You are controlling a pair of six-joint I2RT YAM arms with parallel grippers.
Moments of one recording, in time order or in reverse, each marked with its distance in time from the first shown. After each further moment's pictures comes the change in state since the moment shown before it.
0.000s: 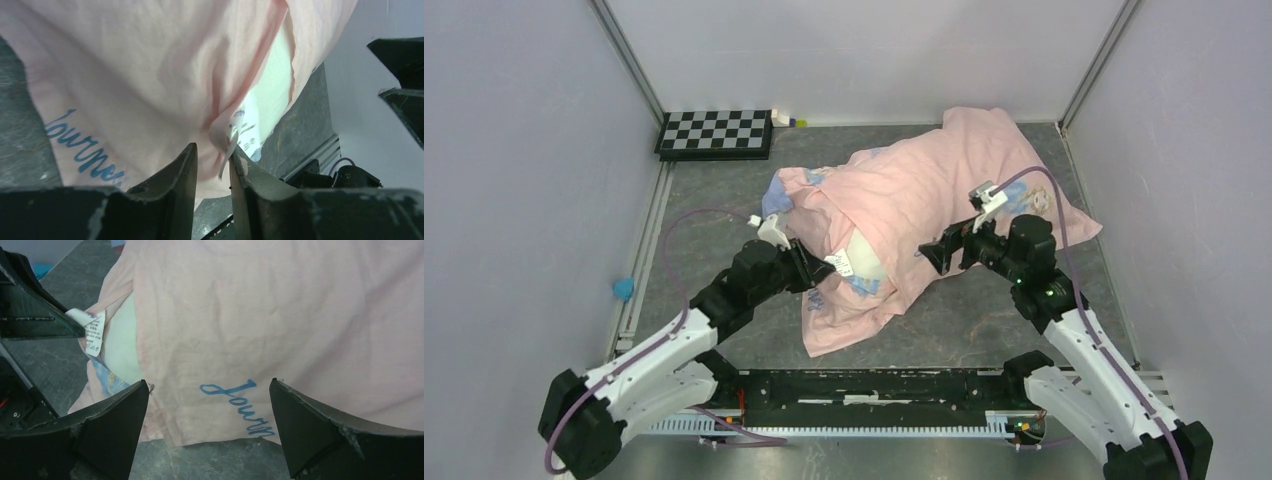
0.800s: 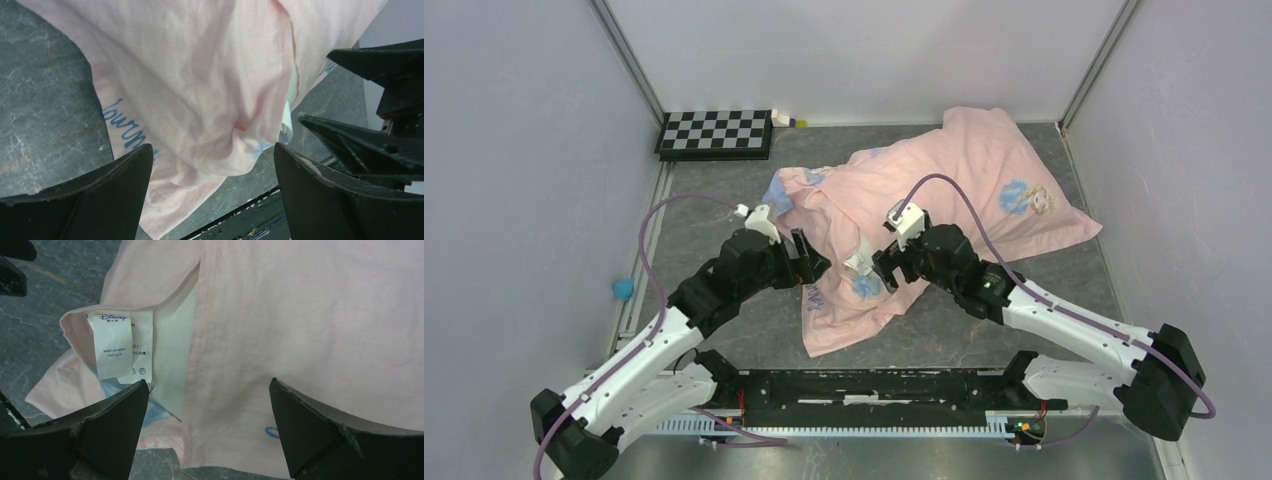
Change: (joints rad) left arm 0.003 -0.142 0.175 -0.402 -0.121 0.108; right arm 0.554 0.301 0.101 0.049 0.506 -0.113
